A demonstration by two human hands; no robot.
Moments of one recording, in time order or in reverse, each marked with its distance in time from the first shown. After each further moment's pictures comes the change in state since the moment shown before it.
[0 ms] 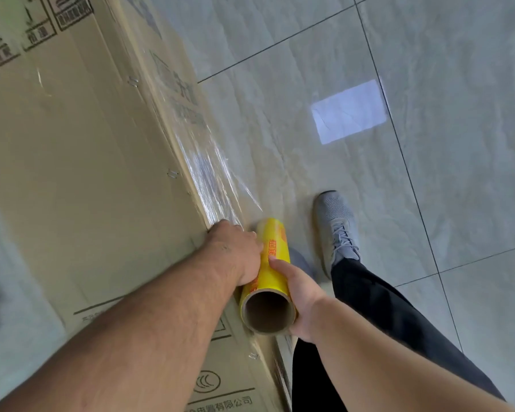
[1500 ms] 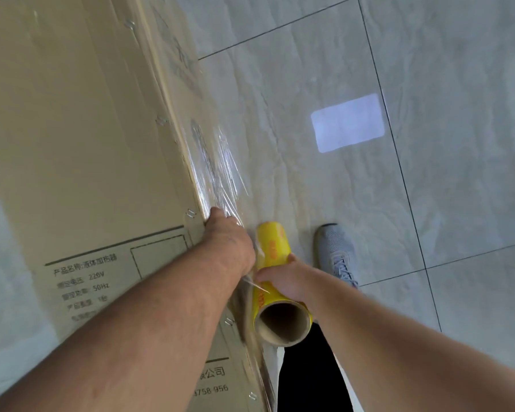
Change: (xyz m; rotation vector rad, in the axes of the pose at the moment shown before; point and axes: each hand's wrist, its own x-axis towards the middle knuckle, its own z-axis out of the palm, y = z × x) left_hand -0.011 0.065 0.013 0.055 -0.133 -0.148; right_hand 0.035 0.019 -0.035 -0.962 0.242 -0.166
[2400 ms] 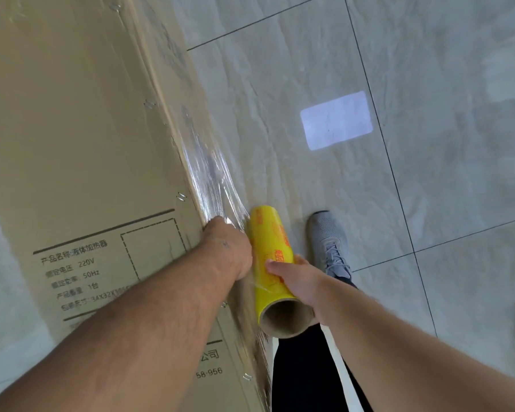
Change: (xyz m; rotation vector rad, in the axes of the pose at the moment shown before) left_hand 0.000 0.031 0.035 -0.003 0.120 0.077; right_hand -0.025 0.044 0.012 0.486 0.035 -0.034
